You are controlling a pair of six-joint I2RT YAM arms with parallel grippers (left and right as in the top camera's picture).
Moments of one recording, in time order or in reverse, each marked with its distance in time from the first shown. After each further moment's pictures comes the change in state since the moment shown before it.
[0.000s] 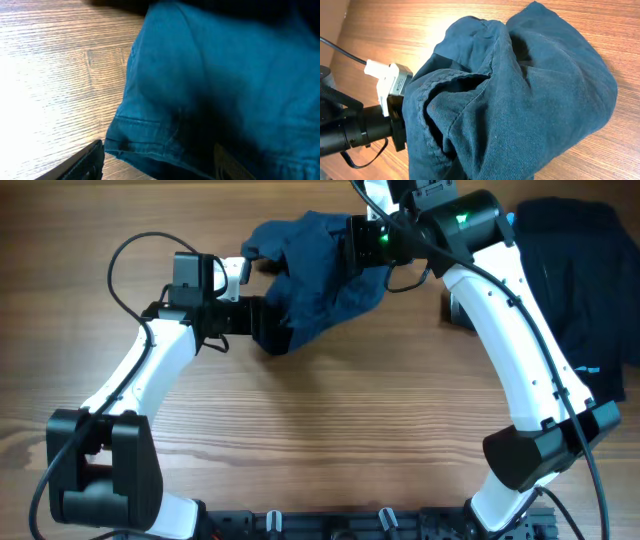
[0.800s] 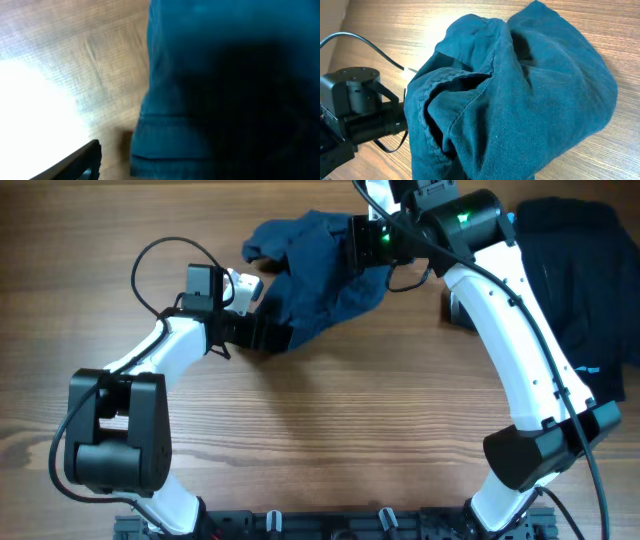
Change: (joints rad) left arm 0.000 0.152 -0.048 0.134 -0.064 0.250; right arm -0.005 0.000 0.000 -0.003 0.000 -0.003
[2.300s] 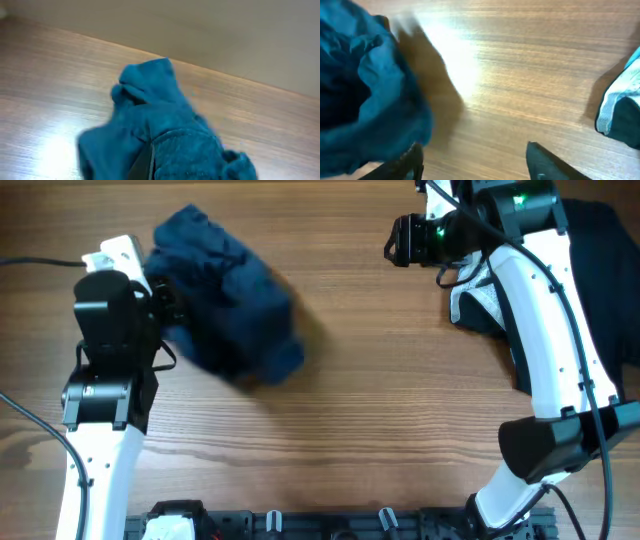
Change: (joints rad) left arm 0.123 -0.723 -0.001 -0.111 -0.374 -0.417; right arm -0.180 0.000 0.000 -0.179 0.013 -0.078
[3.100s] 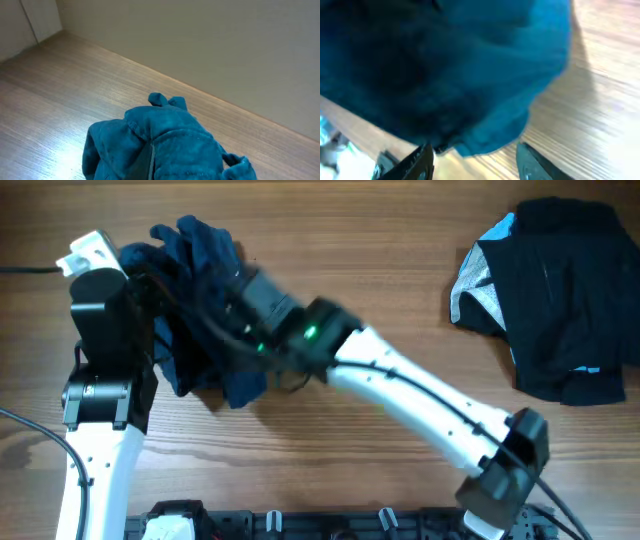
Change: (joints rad) left arm 0.000 0.001 0.000 0.086 -0.200 -0.101; right arm 0.707 0.000 -0.275 0.406 0.181 0.420
